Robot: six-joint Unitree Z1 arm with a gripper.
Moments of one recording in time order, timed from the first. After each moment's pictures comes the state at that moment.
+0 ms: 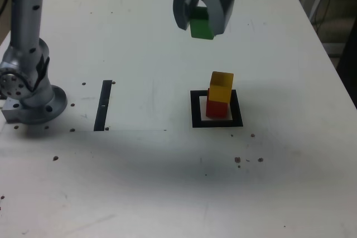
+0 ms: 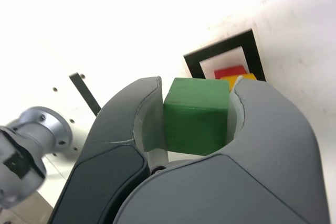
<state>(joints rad) -0.04 1.93 -1.91 1.62 0.16 0.32</state>
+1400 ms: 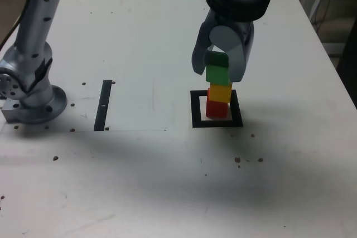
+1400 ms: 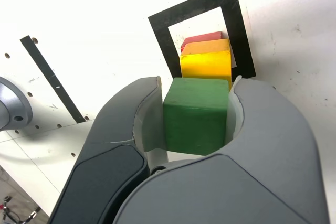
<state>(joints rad) -0.18 2.11 -1.97 1.61 0.13 0.14</state>
